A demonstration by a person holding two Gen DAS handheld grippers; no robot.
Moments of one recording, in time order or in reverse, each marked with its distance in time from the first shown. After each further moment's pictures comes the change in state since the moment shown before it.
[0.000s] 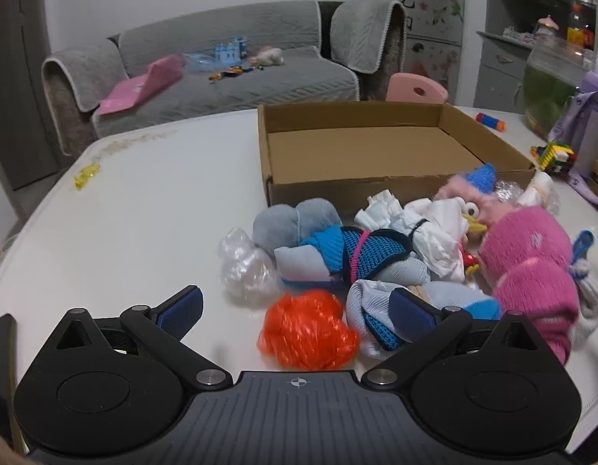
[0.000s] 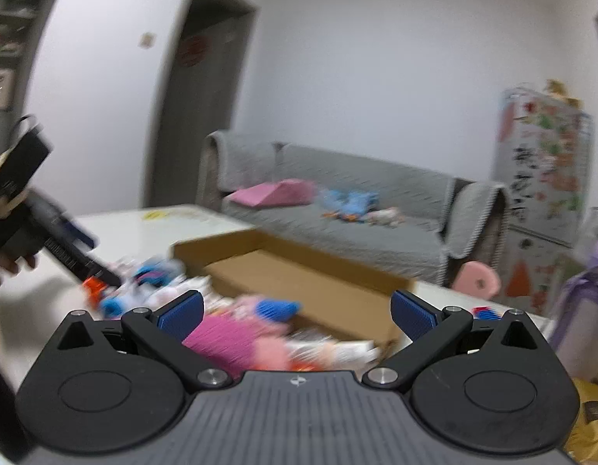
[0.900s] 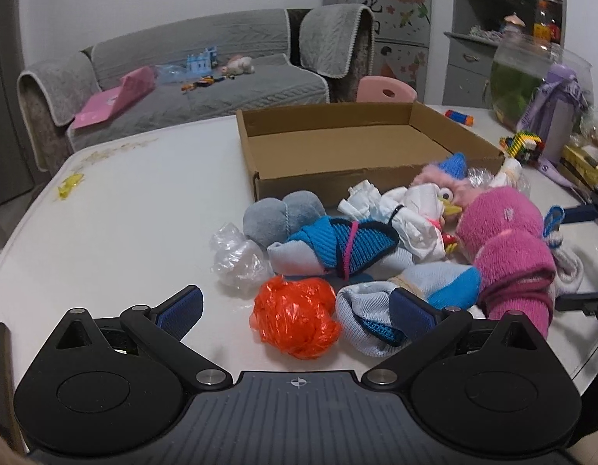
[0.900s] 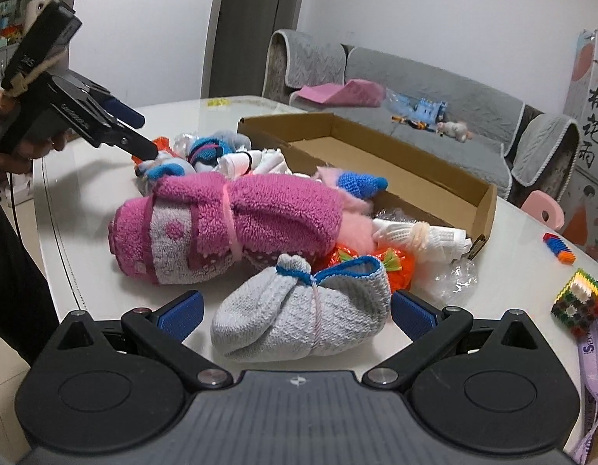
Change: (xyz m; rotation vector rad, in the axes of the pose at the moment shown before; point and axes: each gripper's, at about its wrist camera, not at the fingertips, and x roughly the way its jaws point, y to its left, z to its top) left arm -0.007 0.008 -0.008 0.071 -0.027 -0.076; right arm 0.023 0.021 -0.036 -0.057 0.297 0.131
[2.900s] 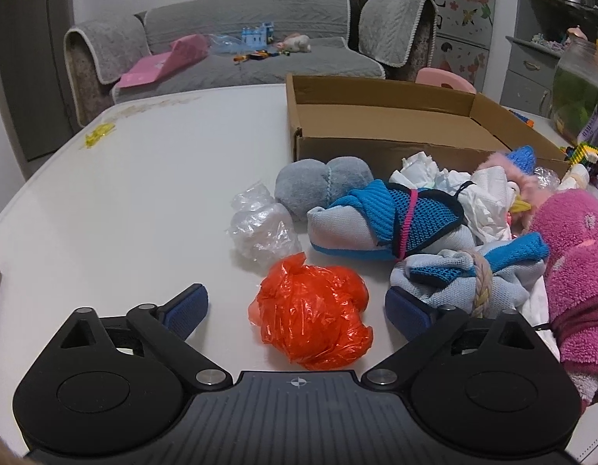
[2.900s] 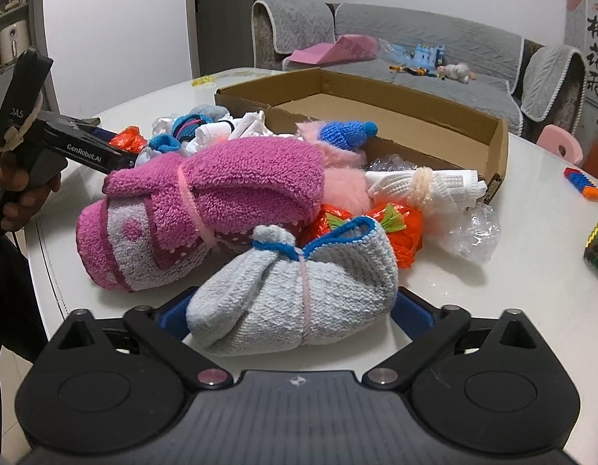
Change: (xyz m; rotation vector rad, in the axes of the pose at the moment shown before) left arm 0.038 0.002 -0.013 -0.143 0.045 0.123; right arm 0.015 -0.029 -0.004 0.145 0.111 0.093
